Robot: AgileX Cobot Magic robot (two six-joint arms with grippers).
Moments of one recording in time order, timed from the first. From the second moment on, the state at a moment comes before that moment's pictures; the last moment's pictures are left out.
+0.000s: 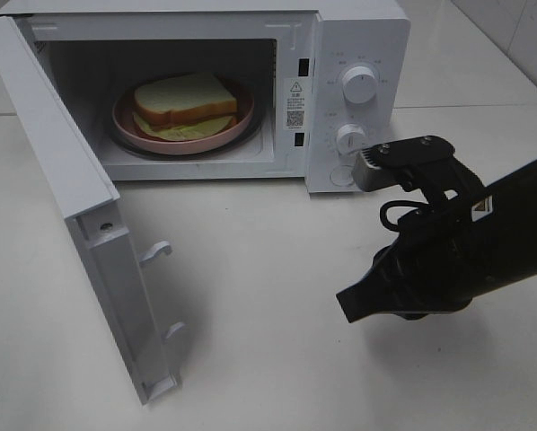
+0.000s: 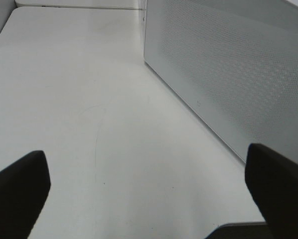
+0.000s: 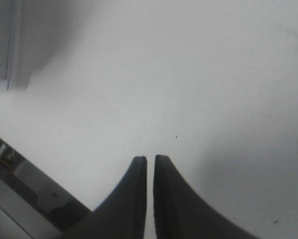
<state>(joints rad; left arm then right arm) -0.04 -0.01 -0.51 -0.05 1.09 -0.02 0.56 1.38 -0.60 0.39 0.32 -0.24</state>
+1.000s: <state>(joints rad) -0.04 -0.01 -0.51 -0.05 1.09 -0.02 0.56 1.38 -0.92 -0.05 0.87 -1.05</state>
